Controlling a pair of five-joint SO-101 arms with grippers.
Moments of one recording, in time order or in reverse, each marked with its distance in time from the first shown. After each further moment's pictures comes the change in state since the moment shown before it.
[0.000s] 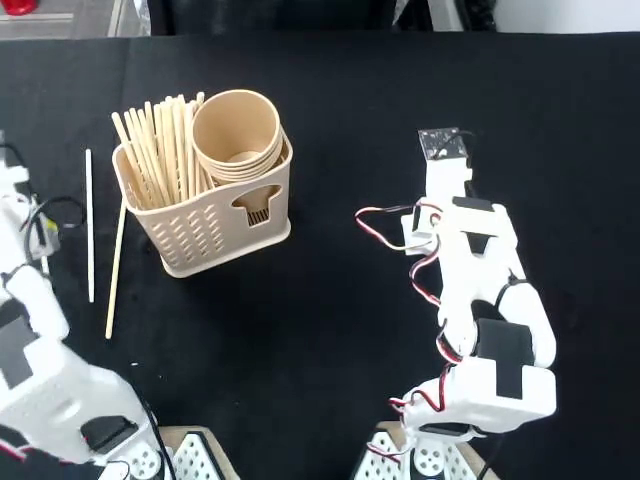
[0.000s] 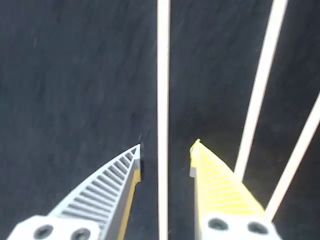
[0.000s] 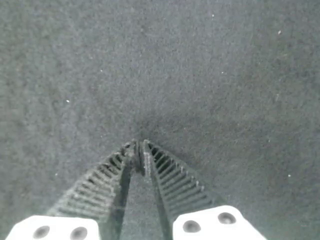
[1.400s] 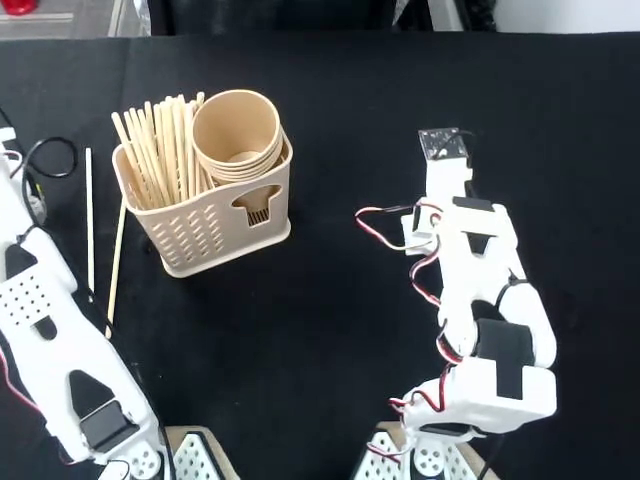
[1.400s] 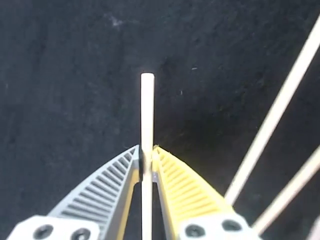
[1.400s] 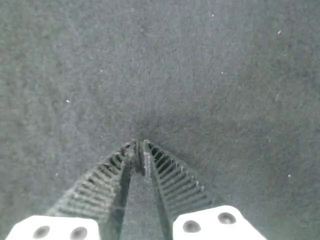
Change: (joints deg) left arm 2.4 55.5 -89.4 45.6 11.8; right arm 0.0 0.0 0.0 0.0 0.0
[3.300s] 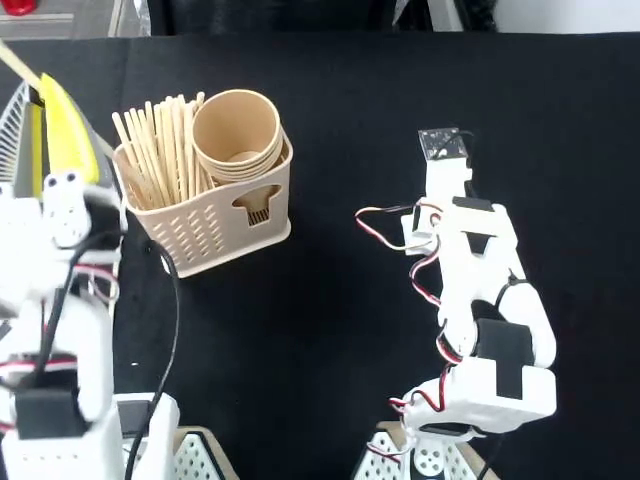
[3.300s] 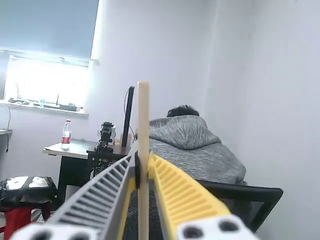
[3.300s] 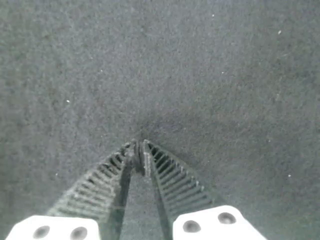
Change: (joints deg) left arm 31.8 -140.0 117.4 -82.5 16.3; right arm 0.0 0.0 0.0 0.0 0.0
